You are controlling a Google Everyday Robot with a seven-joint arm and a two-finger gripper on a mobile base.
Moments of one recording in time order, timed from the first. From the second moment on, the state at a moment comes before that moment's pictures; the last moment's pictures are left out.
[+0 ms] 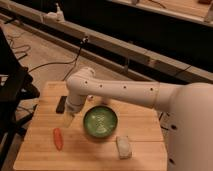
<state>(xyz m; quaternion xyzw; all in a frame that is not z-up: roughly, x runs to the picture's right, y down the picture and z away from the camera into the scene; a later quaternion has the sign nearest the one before) -0.176 0.147 0.735 -0.42 -0.08 0.25 0.87</state>
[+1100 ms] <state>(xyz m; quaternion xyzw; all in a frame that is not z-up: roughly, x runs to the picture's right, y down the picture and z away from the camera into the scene) -0.233 0.214 0.784 -0.43 0.00 0.23 0.87</state>
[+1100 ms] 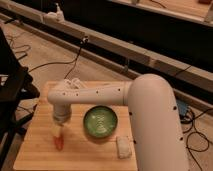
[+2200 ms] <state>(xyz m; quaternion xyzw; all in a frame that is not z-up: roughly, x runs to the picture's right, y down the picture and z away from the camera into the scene) -0.268 0.247 0.814 -0.40 0.00 0.26 0.88</state>
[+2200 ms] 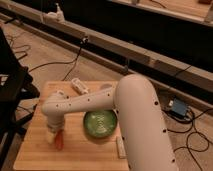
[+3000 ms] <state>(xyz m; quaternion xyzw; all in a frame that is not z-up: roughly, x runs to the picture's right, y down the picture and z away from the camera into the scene) -0.254 0.193 0.777 -0.34 -0.06 0.26 0.90</state>
